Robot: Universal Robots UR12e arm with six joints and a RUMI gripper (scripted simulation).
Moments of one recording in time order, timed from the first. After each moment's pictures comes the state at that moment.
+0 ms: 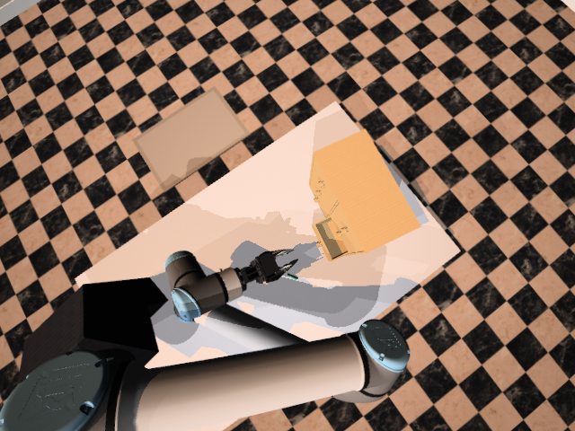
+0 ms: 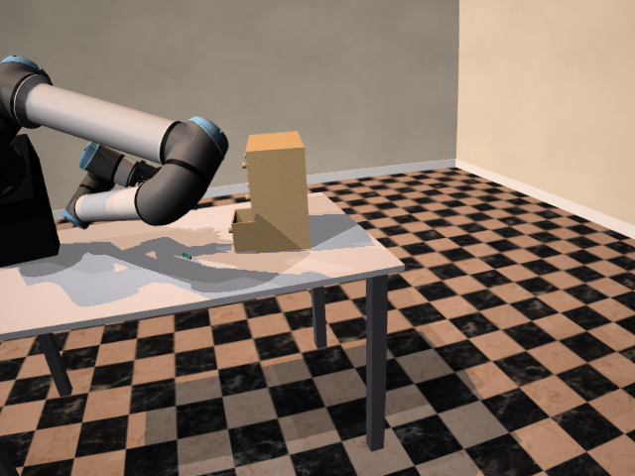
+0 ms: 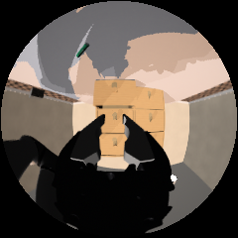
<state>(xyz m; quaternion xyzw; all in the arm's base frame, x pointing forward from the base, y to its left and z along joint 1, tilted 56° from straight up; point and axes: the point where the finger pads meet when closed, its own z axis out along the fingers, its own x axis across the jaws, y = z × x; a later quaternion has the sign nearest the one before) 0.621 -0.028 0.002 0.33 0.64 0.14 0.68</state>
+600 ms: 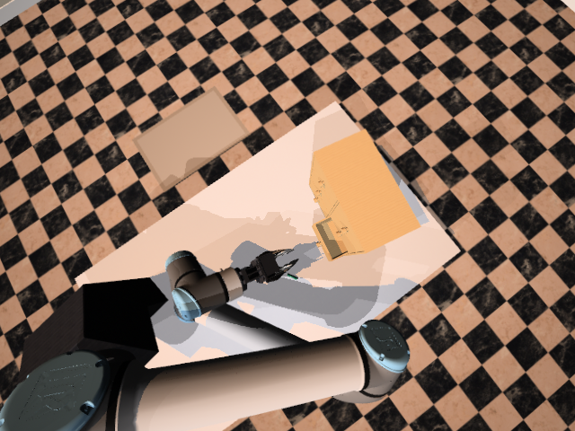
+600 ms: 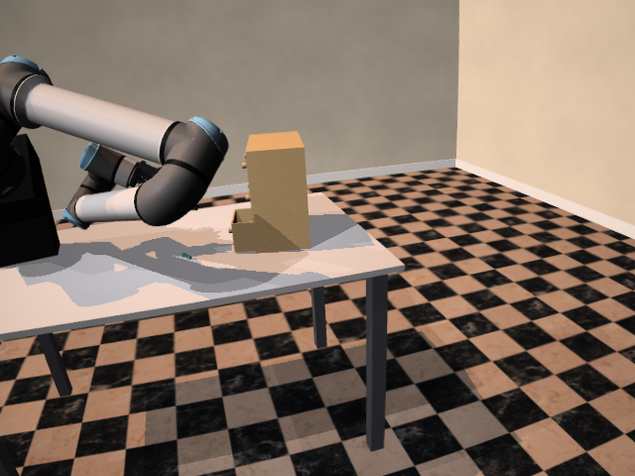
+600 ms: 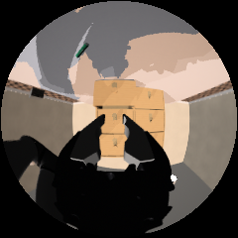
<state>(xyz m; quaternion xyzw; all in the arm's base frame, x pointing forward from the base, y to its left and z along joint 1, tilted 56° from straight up) 0.622 -0.029 0.002 0.33 0.64 0.14 0.68</state>
